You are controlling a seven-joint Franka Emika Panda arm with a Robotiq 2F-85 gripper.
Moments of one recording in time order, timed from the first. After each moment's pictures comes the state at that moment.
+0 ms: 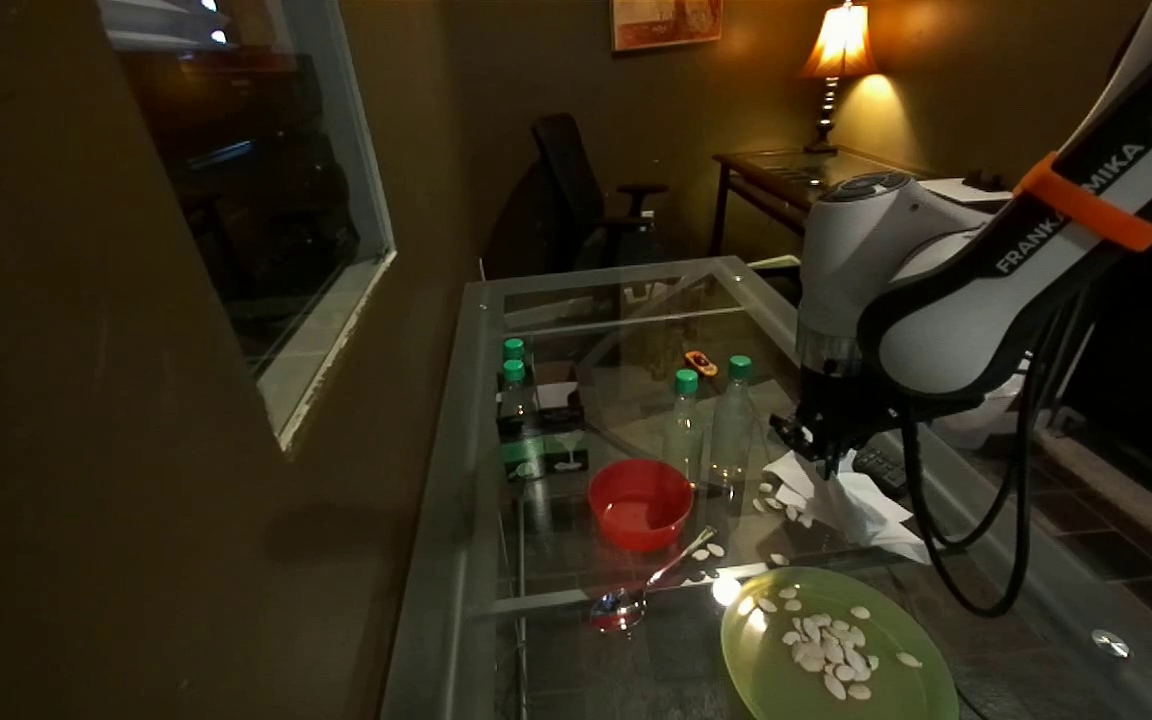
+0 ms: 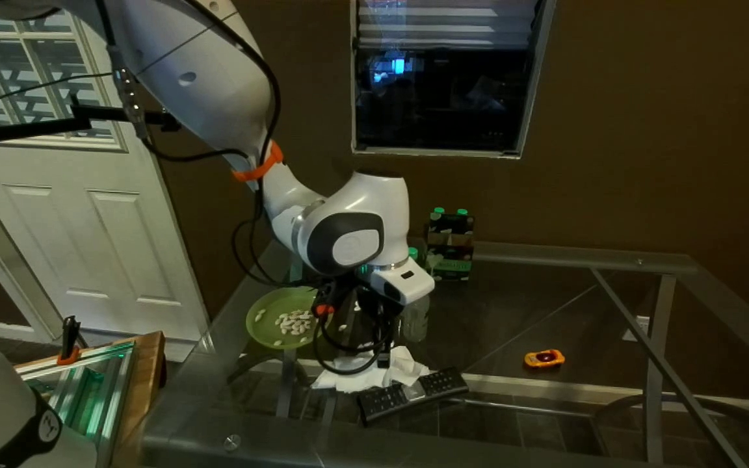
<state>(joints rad) 0.15 0.35 -0.12 -2.30 -0.24 2.64 0.70</state>
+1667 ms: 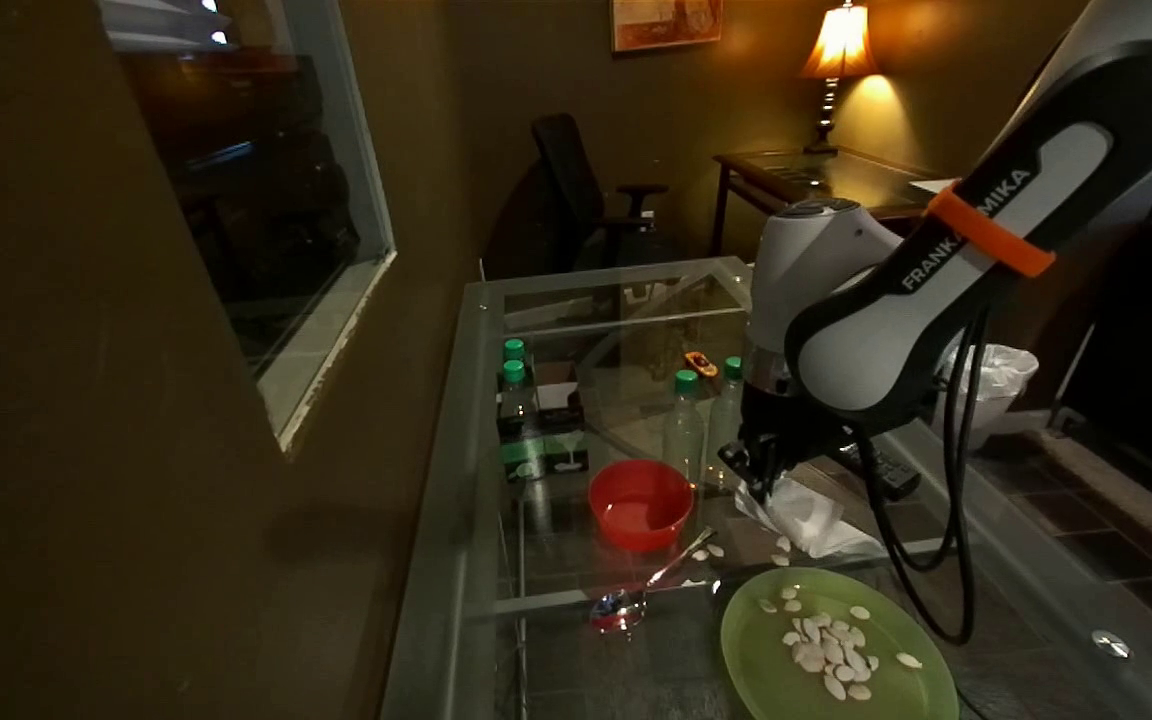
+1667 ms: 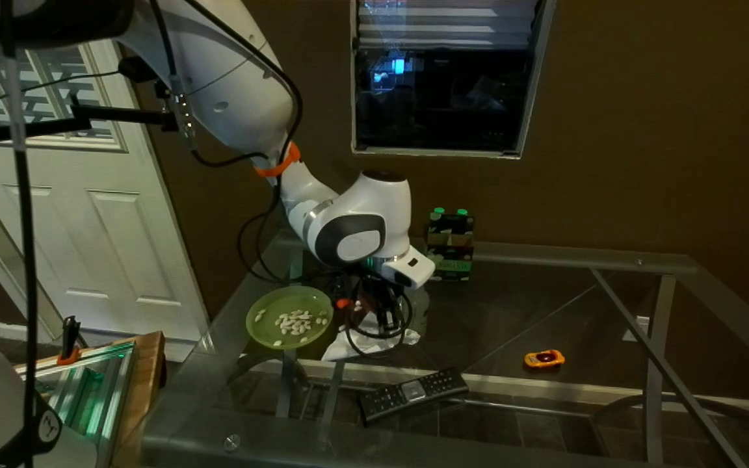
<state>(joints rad) 0.15 0.46 -0.02 -2.19 -0.04 2.69 0.38</state>
